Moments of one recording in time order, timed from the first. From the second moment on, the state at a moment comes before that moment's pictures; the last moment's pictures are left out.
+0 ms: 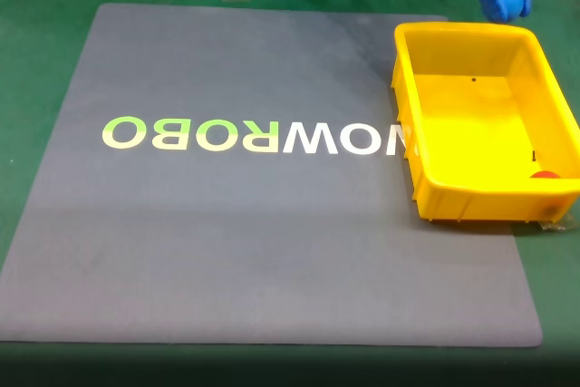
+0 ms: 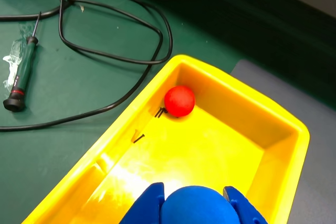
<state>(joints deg) -29.4 105.4 105.7 28.1 -93.1</state>
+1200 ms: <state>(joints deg) -13.3 136.0 140.4 33.9 -95.4</state>
